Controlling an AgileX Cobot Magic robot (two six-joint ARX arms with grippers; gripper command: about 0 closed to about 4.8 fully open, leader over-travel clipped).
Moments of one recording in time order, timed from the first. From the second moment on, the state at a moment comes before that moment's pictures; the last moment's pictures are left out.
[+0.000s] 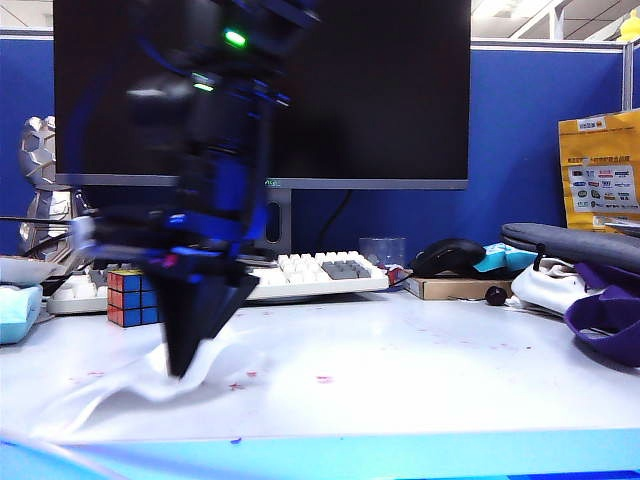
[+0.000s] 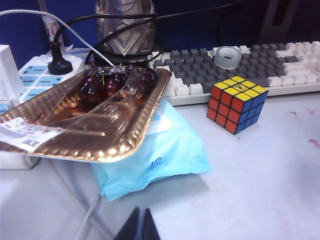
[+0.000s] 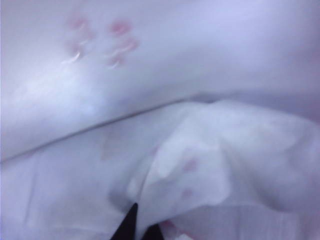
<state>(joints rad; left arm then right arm) 0.07 0.01 0.01 -0.16 0.02 -0.01 0.90 2.27 1.90 -1.04 -0.11 -0.19</state>
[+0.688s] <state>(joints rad) 0.07 0.01 0.01 -0.16 0.02 0.00 0.76 2.27 1.90 -1.17 -0.11 -0.05</state>
